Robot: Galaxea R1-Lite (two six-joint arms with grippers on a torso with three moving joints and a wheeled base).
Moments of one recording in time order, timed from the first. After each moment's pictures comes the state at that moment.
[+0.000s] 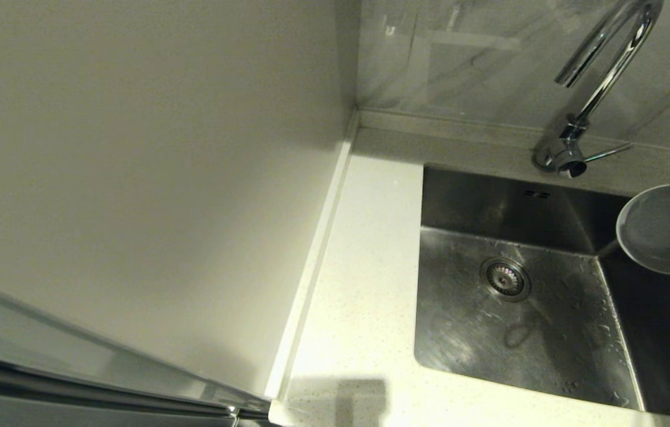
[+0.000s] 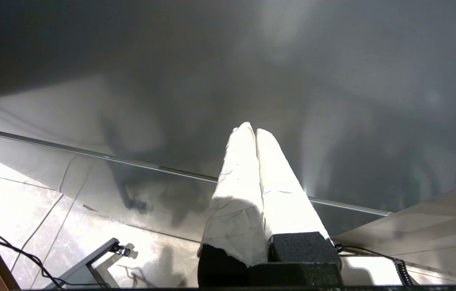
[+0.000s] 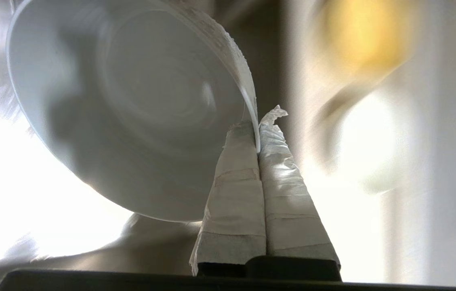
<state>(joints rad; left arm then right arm) 0.00 0.00 0.00 0.00 0.02 -0.02 -0.20 1.38 -1.11 0.20 -0.36 -0.13</state>
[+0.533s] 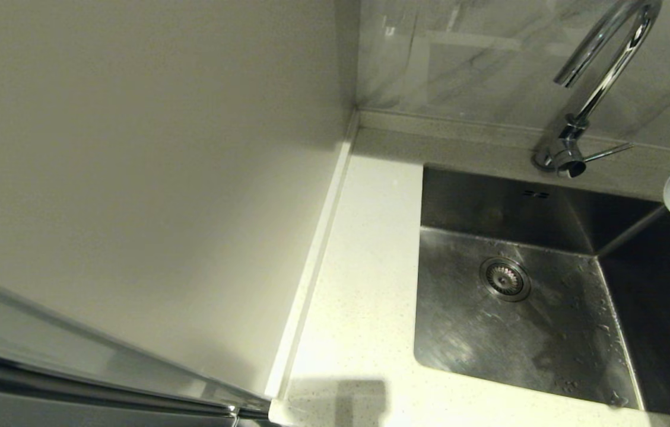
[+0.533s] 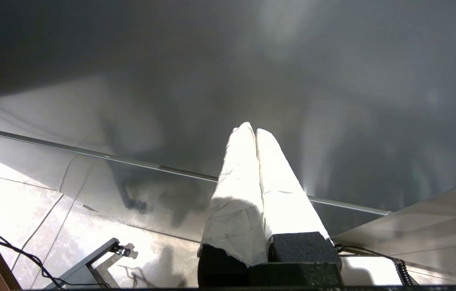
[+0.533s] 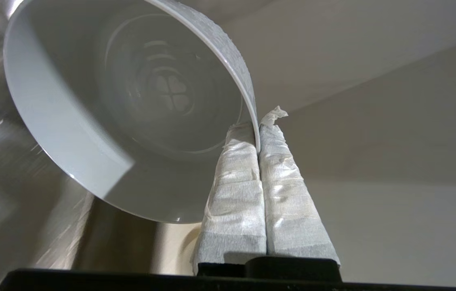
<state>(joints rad) 0.00 0.00 0.00 0.00 0.02 -0.02 -0.19 1.15 -0.53 -0.89 -0.28 -0.81</state>
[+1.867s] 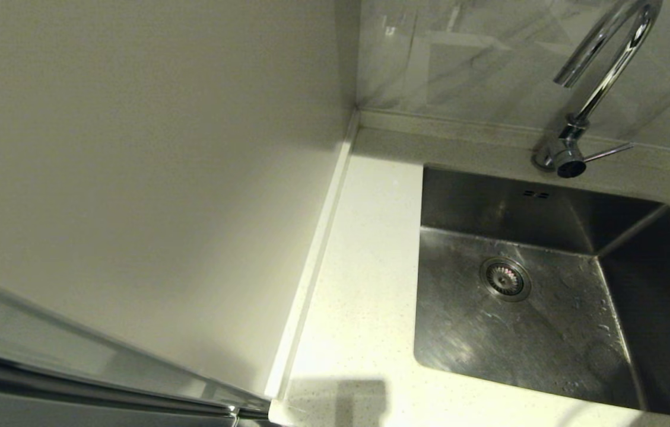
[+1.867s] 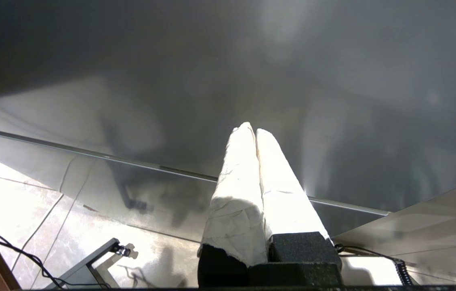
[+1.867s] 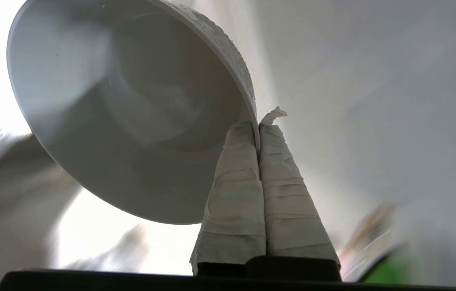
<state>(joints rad) 0.00 0.00 0.00 0.00 0.02 -0.02 -1.25 1.33 -1.41 0.79 0.21 -0.50</state>
